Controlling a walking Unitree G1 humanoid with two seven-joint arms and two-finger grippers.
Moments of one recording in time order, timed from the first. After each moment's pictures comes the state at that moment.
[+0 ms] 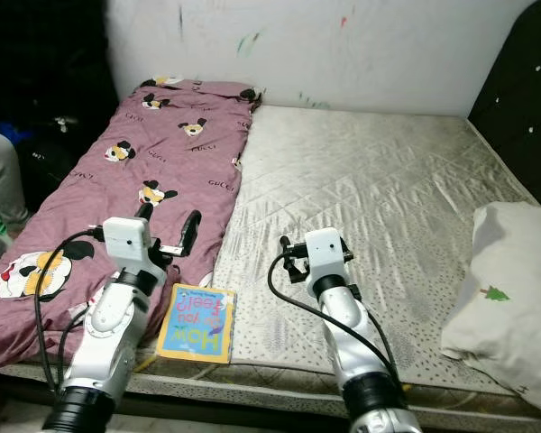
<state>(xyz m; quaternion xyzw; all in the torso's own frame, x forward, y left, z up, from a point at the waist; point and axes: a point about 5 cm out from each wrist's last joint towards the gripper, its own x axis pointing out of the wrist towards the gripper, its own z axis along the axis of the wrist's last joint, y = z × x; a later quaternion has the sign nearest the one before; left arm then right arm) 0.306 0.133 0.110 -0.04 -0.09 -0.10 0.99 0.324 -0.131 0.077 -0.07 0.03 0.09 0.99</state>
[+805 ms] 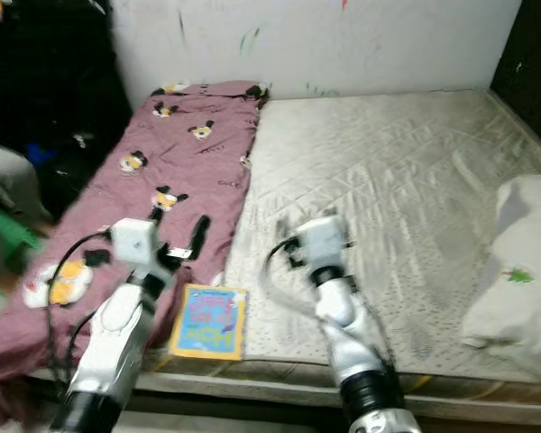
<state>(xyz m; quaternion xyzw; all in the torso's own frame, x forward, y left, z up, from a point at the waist) 0.297 0.127 0.104 -0.06 -0.08 -0.10 0.99 0.317 -0.108 0.091 -0.11 -0.05 0.12 0.99</state>
